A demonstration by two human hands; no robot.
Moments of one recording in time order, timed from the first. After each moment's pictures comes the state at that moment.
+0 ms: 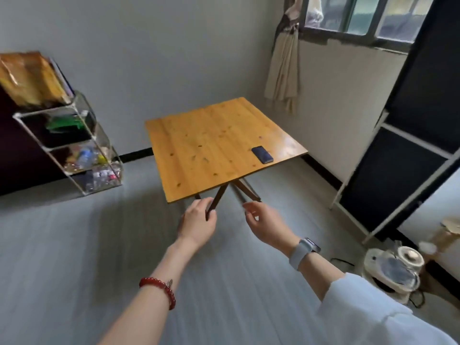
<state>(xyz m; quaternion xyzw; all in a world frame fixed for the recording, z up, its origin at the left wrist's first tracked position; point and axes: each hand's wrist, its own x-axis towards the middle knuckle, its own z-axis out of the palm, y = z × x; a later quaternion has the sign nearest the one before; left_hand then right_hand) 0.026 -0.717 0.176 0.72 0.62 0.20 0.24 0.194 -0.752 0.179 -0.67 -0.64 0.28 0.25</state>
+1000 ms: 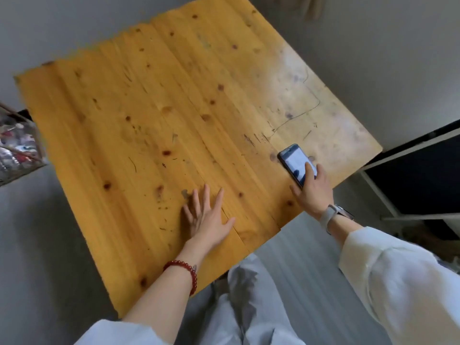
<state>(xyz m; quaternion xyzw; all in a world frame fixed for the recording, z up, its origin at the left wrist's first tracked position) 0.097 -0.214 -0.064 0.76 0.56 -0.14 0.30 0.341 -0.246 -0.051 -0.87 -0.44 0.21 0.04</state>
